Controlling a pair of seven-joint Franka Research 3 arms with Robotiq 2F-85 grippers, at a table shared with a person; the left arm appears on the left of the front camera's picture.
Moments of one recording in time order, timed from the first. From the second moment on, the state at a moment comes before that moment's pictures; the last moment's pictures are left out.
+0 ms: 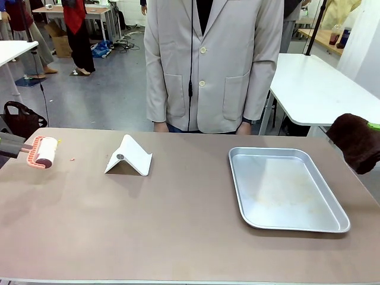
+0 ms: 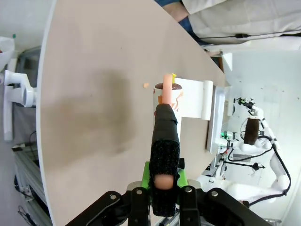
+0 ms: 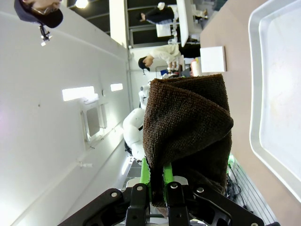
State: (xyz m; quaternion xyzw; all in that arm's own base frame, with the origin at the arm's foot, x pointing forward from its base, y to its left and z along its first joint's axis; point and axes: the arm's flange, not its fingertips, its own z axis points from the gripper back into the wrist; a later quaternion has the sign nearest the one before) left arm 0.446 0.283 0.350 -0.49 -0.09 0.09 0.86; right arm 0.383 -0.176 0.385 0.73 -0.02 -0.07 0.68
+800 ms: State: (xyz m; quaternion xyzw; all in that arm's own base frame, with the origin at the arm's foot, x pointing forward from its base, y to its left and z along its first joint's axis) left arm 0.485 0.255 0.324 -0.44 -0.08 0.12 0.89; right arm 0.383 -0.176 0.385 0.73 -0.02 -0.07 0.68
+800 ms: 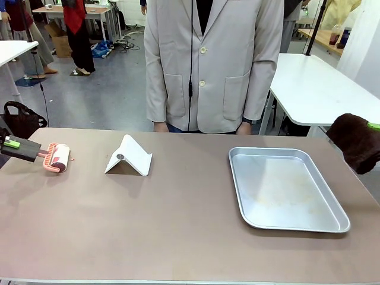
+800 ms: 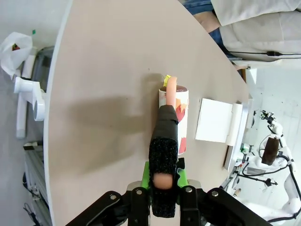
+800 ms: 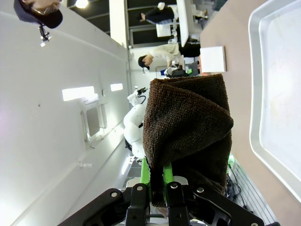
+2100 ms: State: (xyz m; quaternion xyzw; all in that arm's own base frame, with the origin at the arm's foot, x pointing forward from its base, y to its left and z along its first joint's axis) left arm 0.483 0.226 0.380 -0.48 -0.15 0.06 0.86; right arm 0.383 -0.176 0.385 0.73 -0.02 -0.07 0.68
